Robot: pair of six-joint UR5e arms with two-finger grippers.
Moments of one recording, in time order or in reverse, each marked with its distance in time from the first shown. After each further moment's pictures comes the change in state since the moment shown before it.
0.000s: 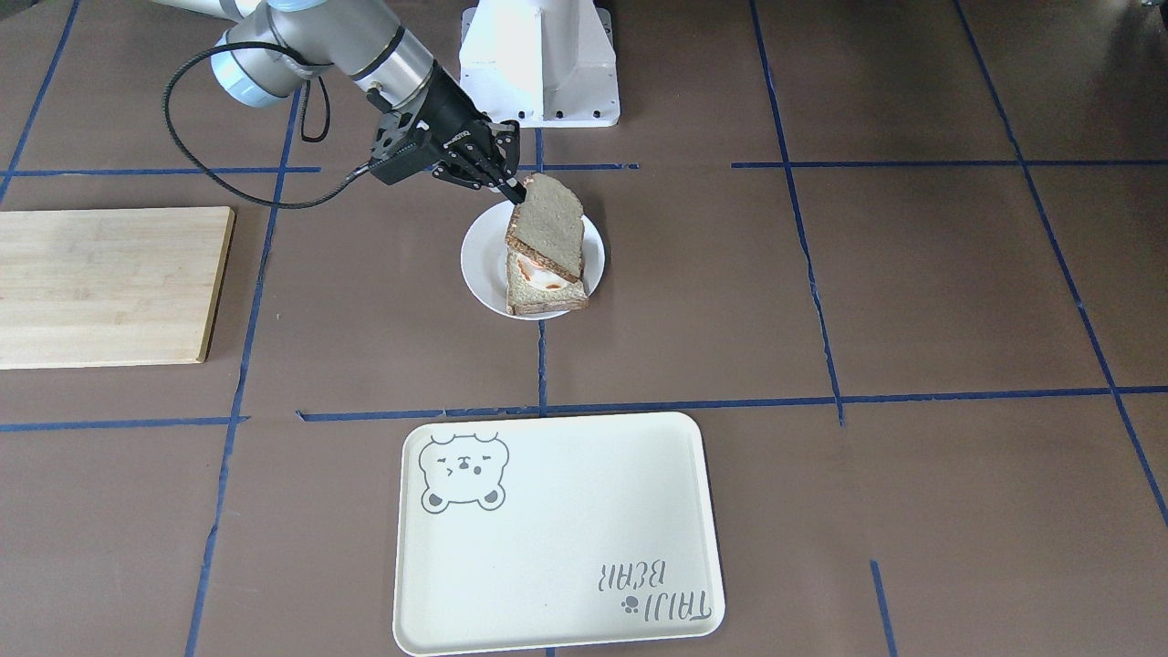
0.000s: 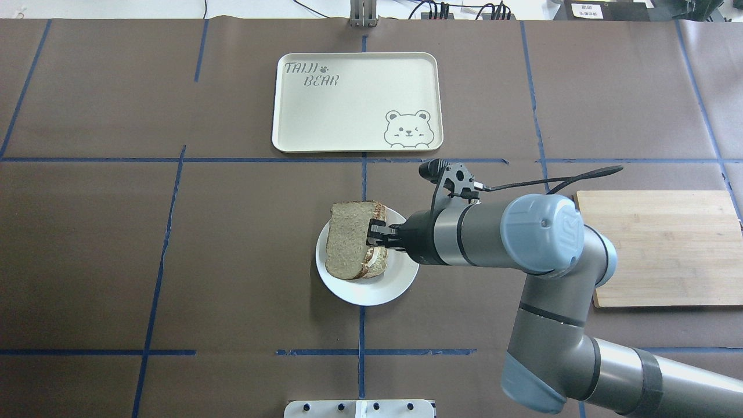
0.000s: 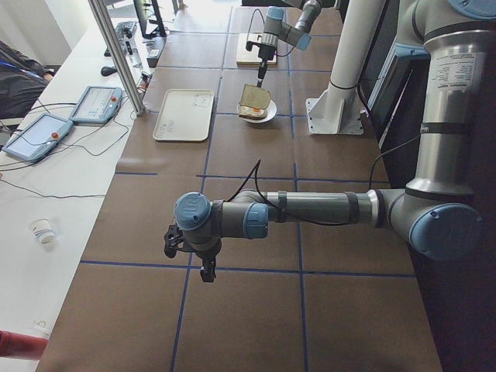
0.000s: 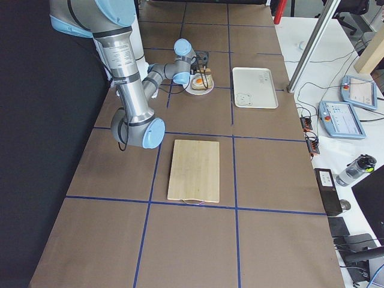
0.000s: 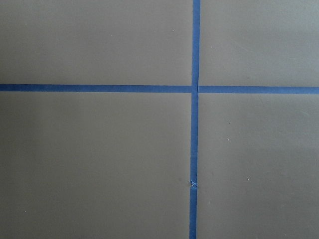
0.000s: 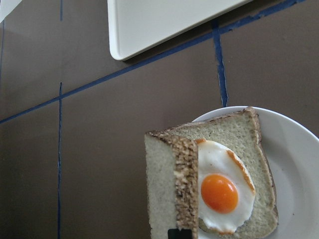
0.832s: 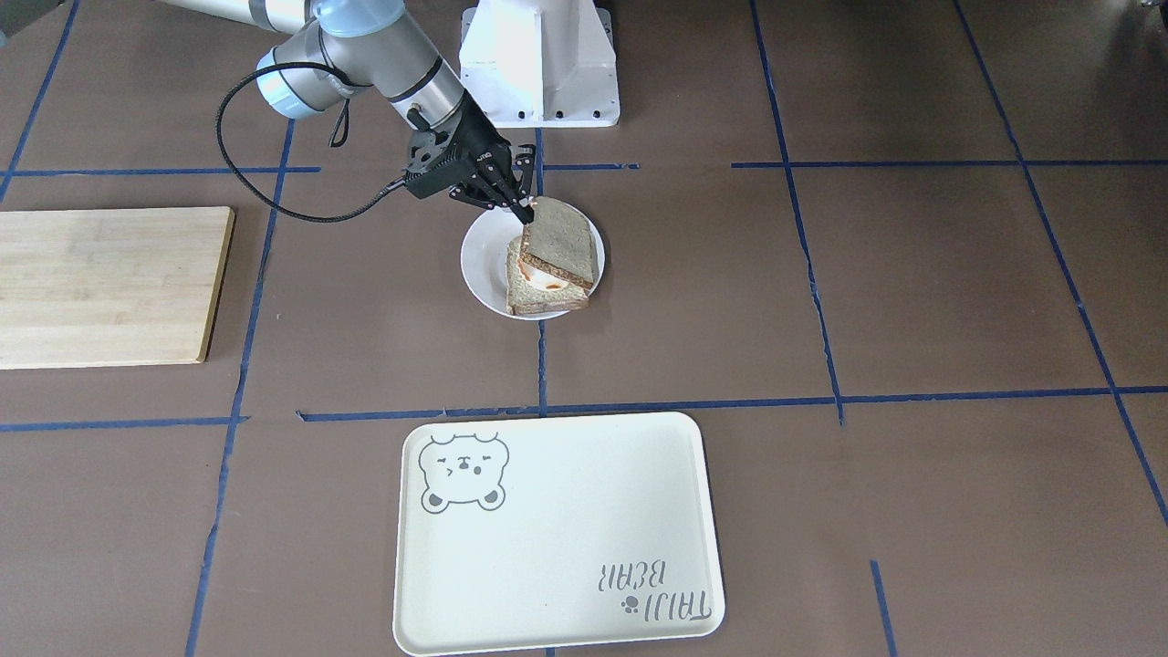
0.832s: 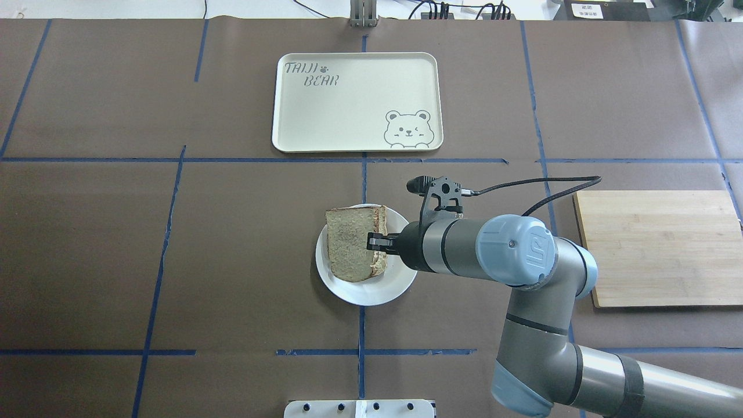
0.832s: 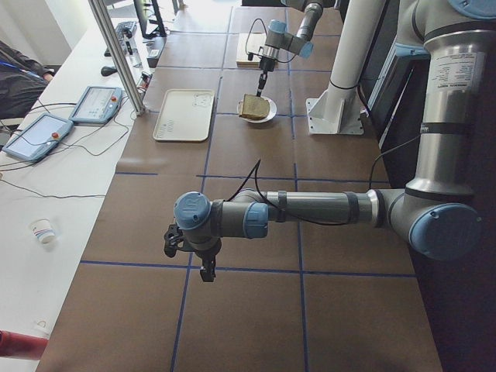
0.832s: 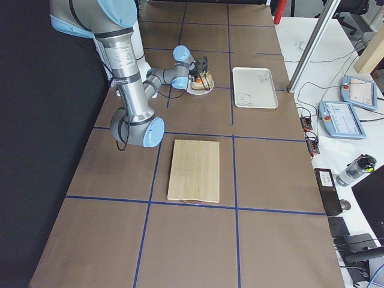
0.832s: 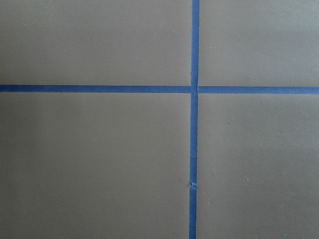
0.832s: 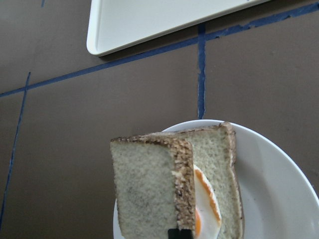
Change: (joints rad) left arm 0.001 -0.001 -0.001 0.000 0.000 0.002; right arm -0.003 -0.001 -0.072 0.000 -0.060 -0.129
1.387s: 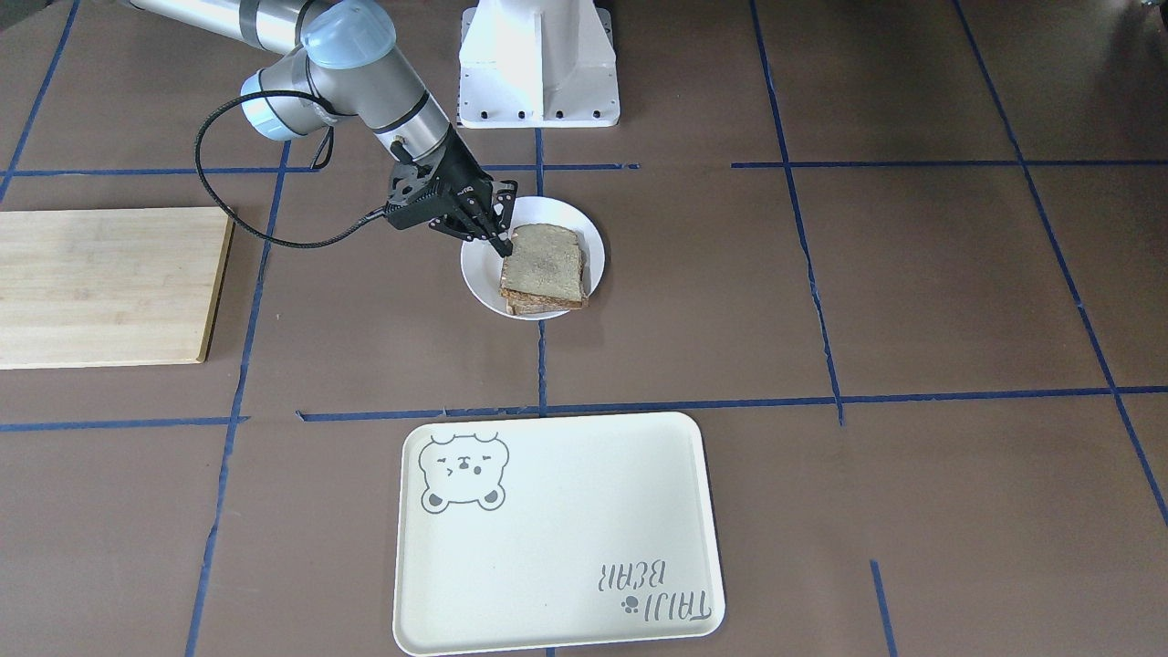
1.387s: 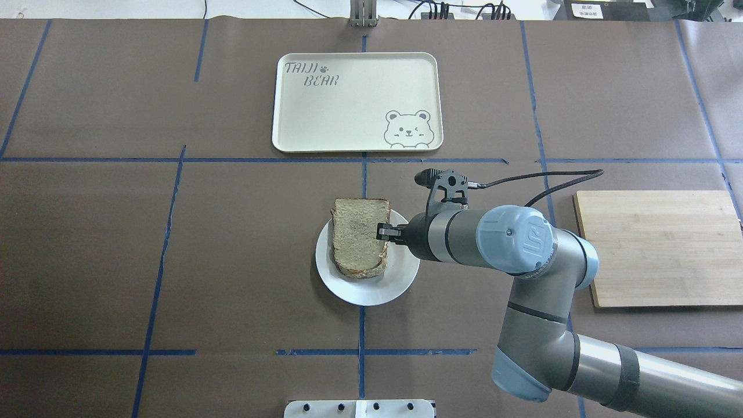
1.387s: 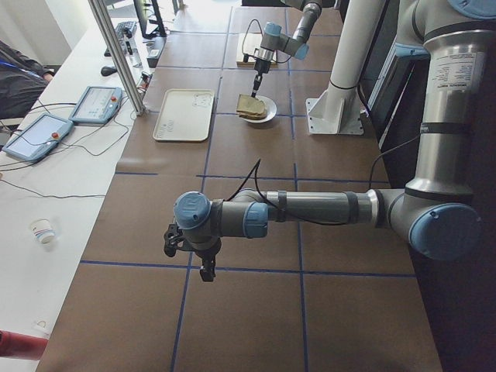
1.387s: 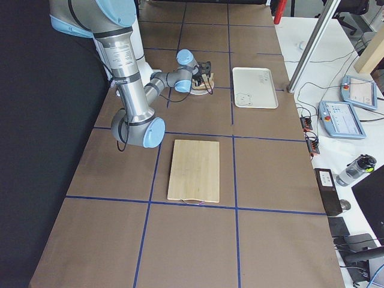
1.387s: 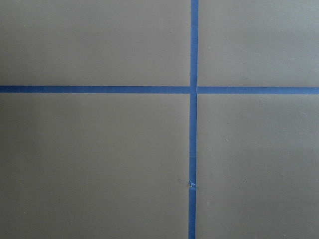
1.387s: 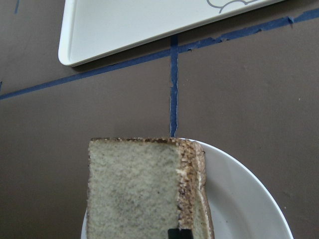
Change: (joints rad) left arm 0.000 -0.001 0.001 0.000 0.000 0.000; right arm 0.017 0.000 -0.041 0.002 -0.001 0.001
